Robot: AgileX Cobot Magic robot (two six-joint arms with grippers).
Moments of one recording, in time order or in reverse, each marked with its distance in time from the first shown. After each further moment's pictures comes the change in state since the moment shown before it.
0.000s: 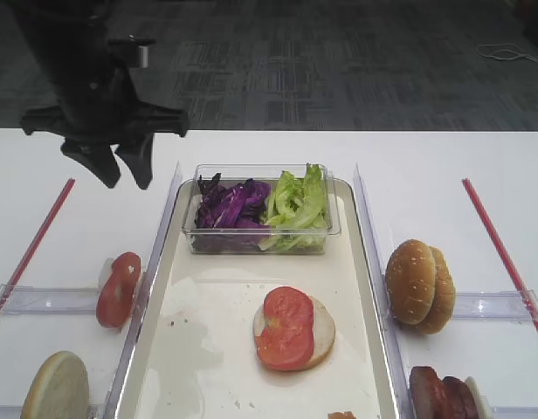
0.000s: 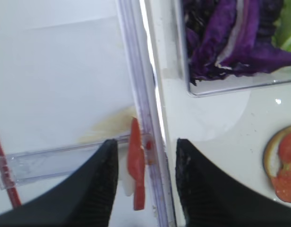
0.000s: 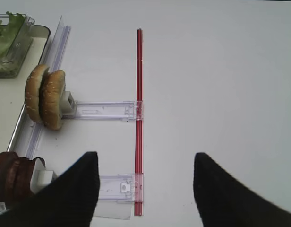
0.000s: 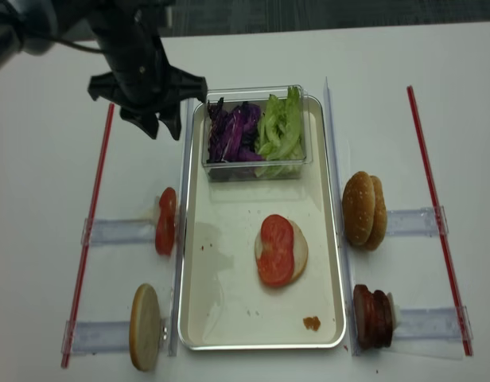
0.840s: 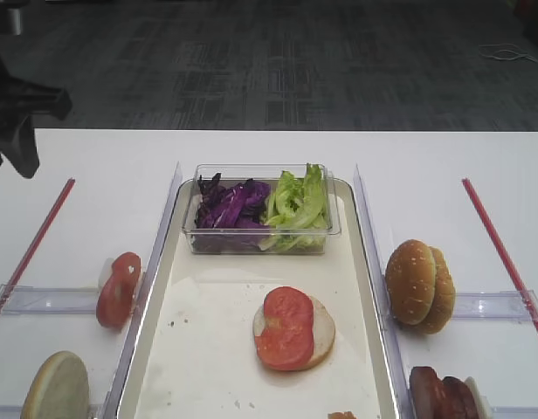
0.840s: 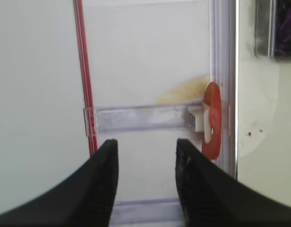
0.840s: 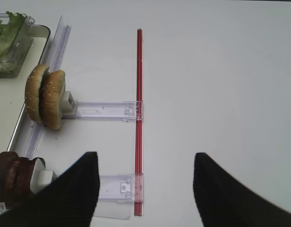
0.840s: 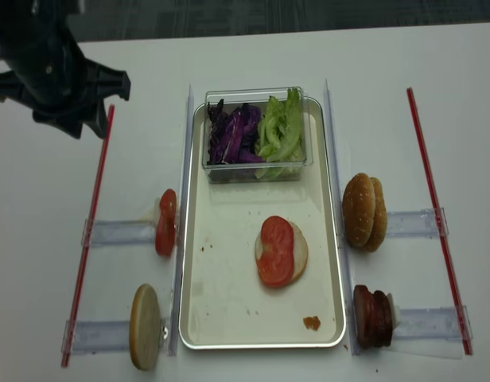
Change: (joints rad) left arm 0.165 -0.271 0.212 0.075 0.010 0.070; right arm 0.000 0.000 0.000 0.000 0.000 0.000
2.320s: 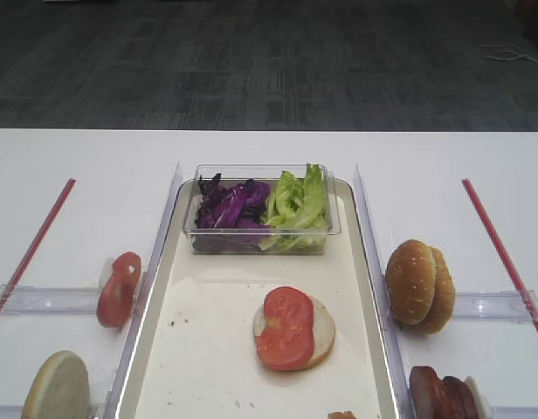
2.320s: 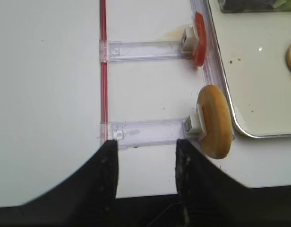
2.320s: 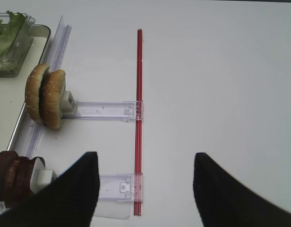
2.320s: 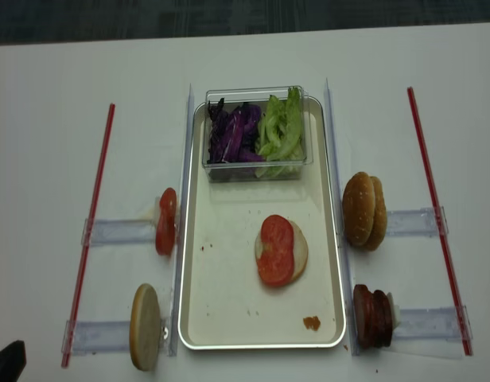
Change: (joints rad) left arm 0.000 -1.381 0.793 0.005 0.019 -0.024; right arm 0.000 0.000 0.000 0.000 0.000 -0.007
